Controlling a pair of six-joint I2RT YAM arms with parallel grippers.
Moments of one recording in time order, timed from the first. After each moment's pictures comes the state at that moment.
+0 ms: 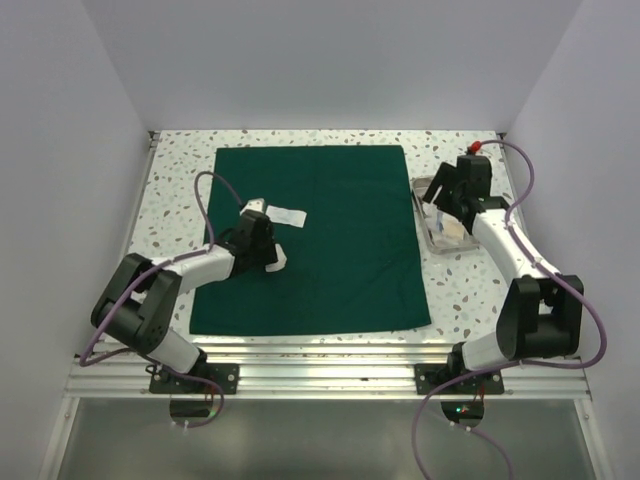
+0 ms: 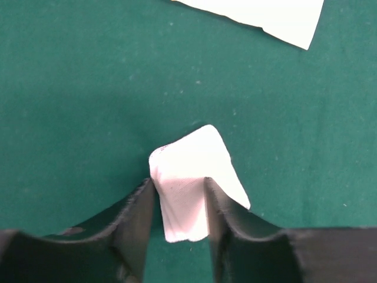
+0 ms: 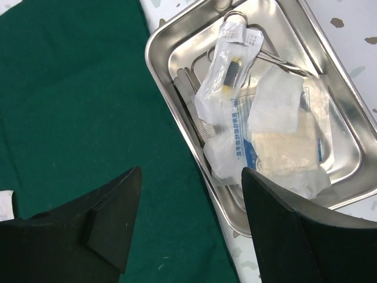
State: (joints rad) left arm -0.46 1.53 0.71 -0.05 -0.16 -0.54; right arm 0.05 1.46 1.09 -0.32 0.13 0.47
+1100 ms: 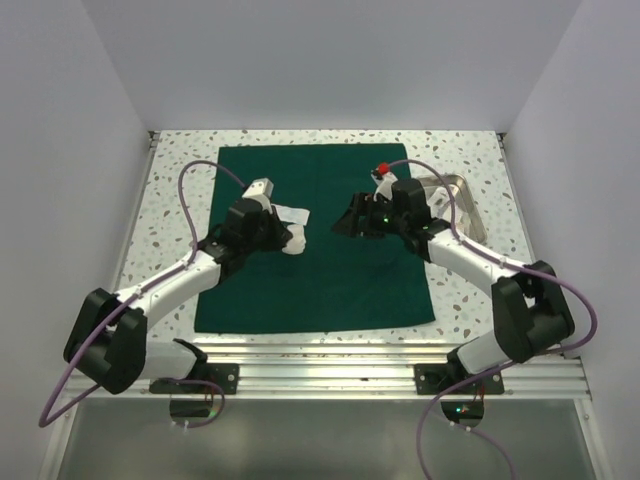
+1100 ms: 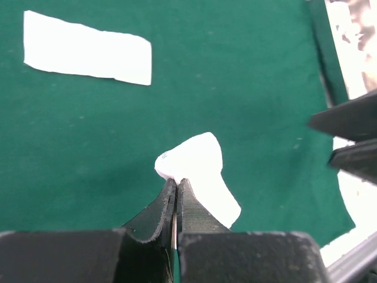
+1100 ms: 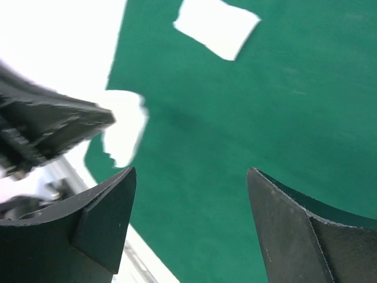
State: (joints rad) left arm -0.51 1.31 0.76 -0.01 0.02 -0.57; right arm 0.43 1.49 0.92 0.01 -0.39 0.55
